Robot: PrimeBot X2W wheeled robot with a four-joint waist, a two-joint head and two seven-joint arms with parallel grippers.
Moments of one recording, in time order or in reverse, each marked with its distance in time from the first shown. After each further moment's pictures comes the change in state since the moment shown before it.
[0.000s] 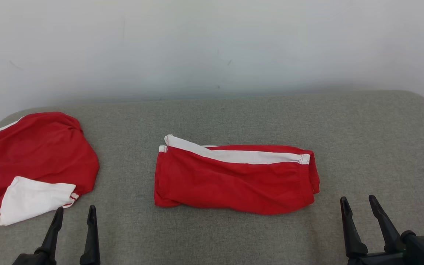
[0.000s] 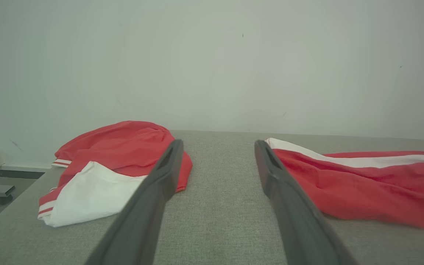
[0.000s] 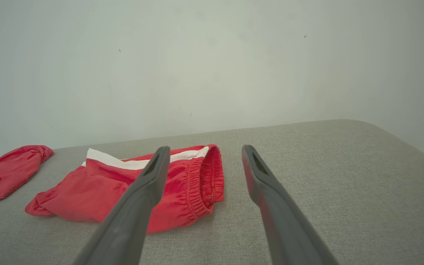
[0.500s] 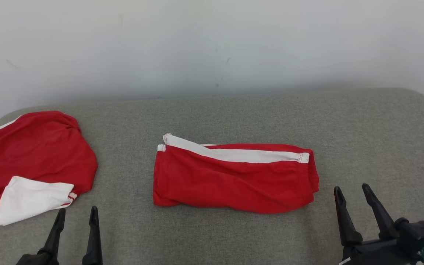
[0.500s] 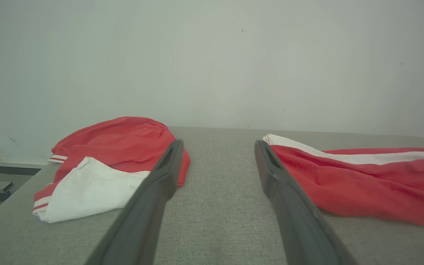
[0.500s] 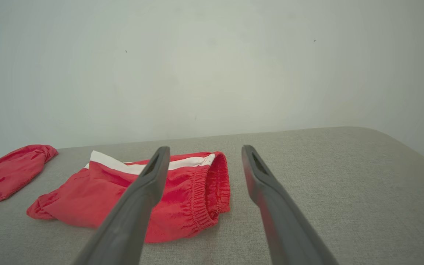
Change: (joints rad) left arm 0.000 -0.029 0.022 0.012 0.027 -0.016 0.000; right arm -0.051 -0.019 0.032 0.031 0.006 0.000 -0.002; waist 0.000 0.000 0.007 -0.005
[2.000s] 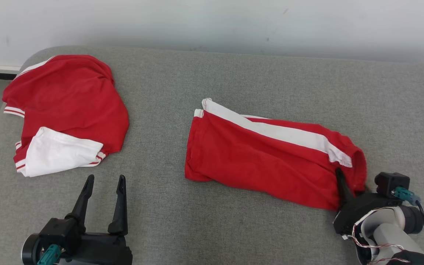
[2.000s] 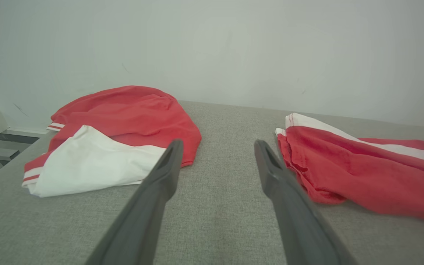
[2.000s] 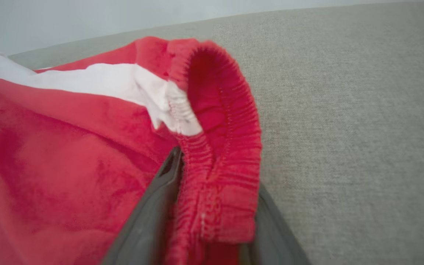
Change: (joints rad) left arm -0.169 -0.073 -0.047 0.093 0.033 -0.049 0.000; right arm -0.536 -0.078 0.181 0.874 0.193 0.000 -0.073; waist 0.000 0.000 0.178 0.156
